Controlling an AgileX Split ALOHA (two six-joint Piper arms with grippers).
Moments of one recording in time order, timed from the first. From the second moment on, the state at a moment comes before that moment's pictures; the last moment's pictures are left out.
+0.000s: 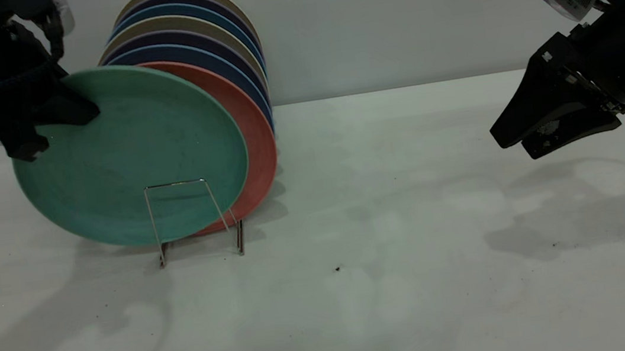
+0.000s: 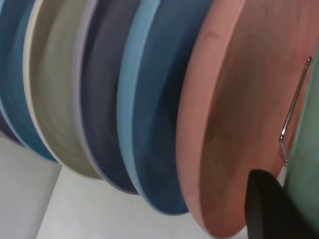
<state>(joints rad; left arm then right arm) -0.07 1.79 -0.99 -1.05 0.18 2.10 -0.05 2.15 -1.25 1.04 0.92 -1.14</state>
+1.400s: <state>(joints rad) -0.07 1.56 -1.06 -1.09 0.36 1.54 -0.05 2.11 -1.30 1.00 1.03 -1.10</state>
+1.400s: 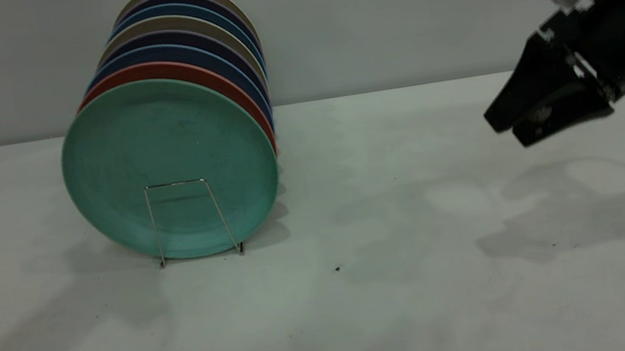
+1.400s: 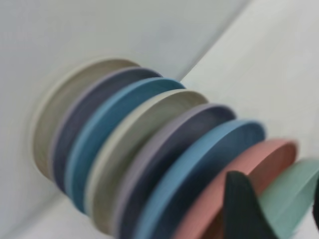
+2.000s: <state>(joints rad) -0.02 1.44 -1.06 -0.32 0.62 0.22 0.29 1.57 -1.32 0.04 1.12 -0.14</state>
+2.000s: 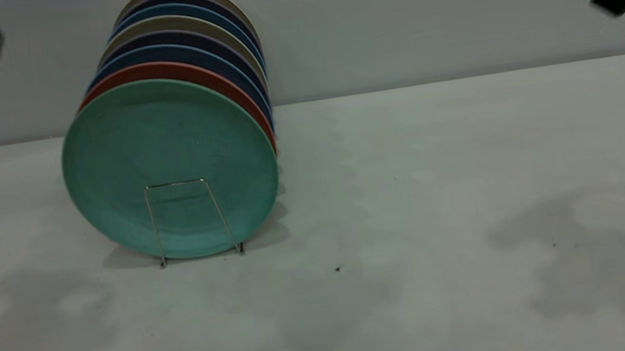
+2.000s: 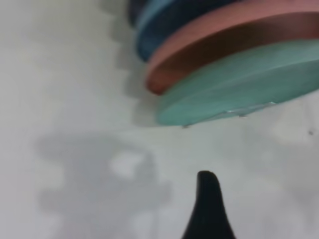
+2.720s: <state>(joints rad) -0.02 0.86 -0.81 -0.27 0.87 0.21 0.45 0.85 -0.95 -0.10 1.24 0.03</state>
